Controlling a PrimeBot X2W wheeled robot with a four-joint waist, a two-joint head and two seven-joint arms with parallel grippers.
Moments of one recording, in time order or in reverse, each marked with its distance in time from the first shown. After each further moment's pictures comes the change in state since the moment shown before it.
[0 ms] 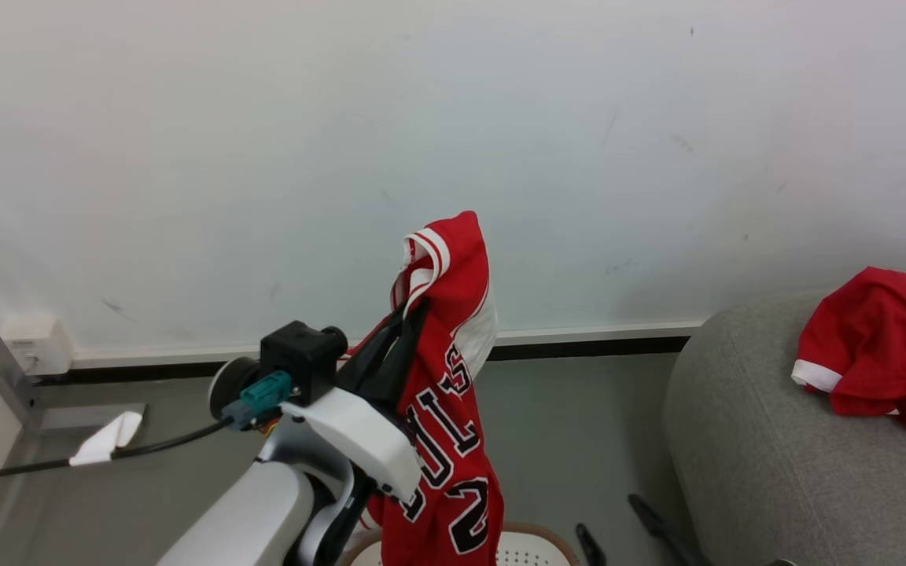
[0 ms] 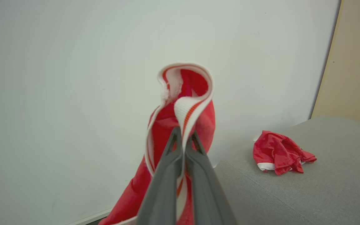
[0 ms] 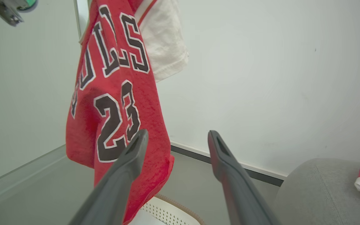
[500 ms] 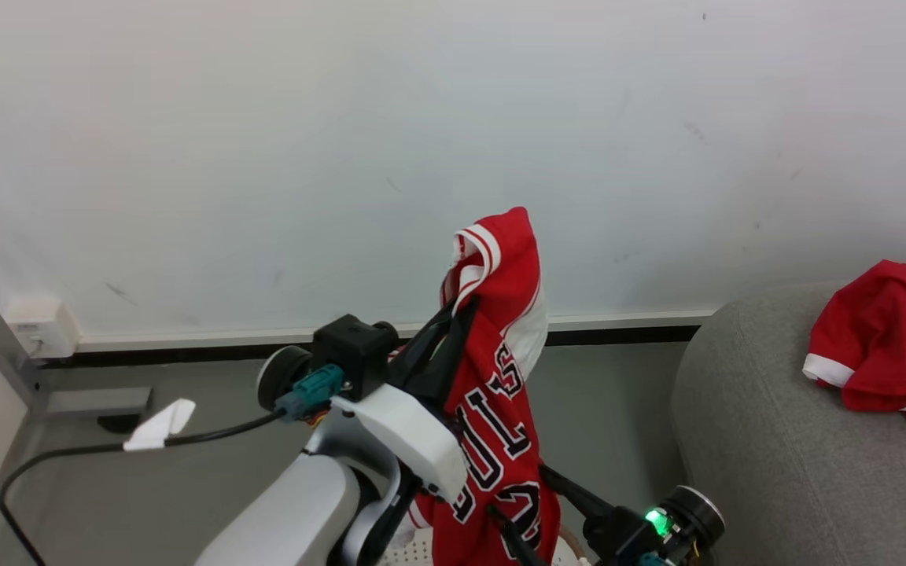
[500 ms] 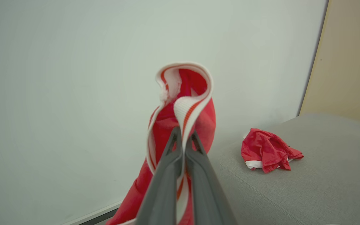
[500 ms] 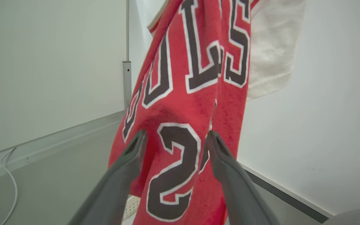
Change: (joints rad) left arm -0.044 -0.054 -0.056 0.017 0.008 -0.016 0.009; right arm -0.305 0.040 0.291 0.264 0.043 0.000 0.016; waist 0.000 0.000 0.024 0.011
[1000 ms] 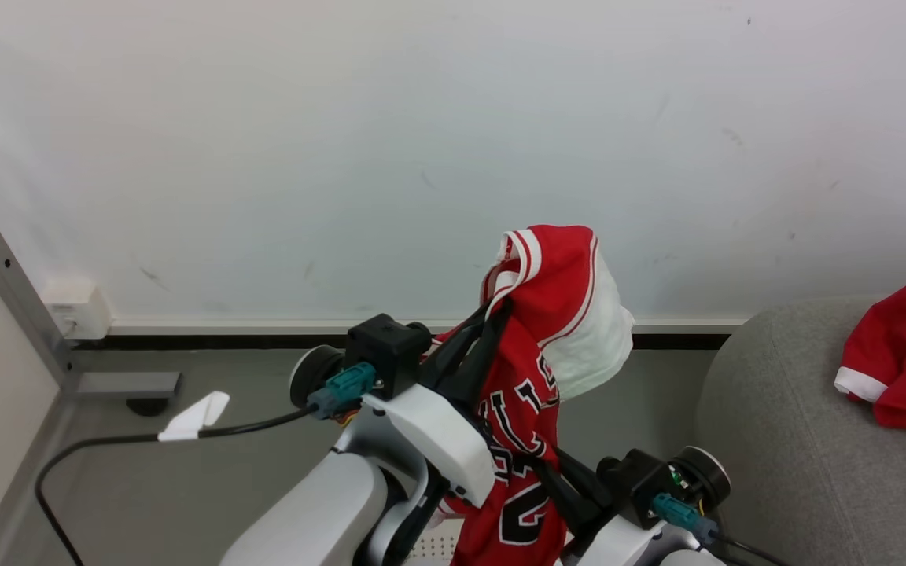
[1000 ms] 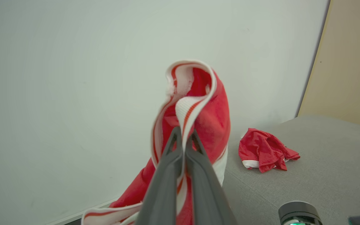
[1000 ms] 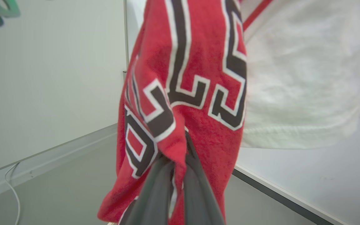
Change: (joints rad) left arm -0.026 -0.054 -0.040 0.031 -0.008 -0.020 0.001; right arm -0.139 0.014 0.031 0.123 0.133 0.000 -0.011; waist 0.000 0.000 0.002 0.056
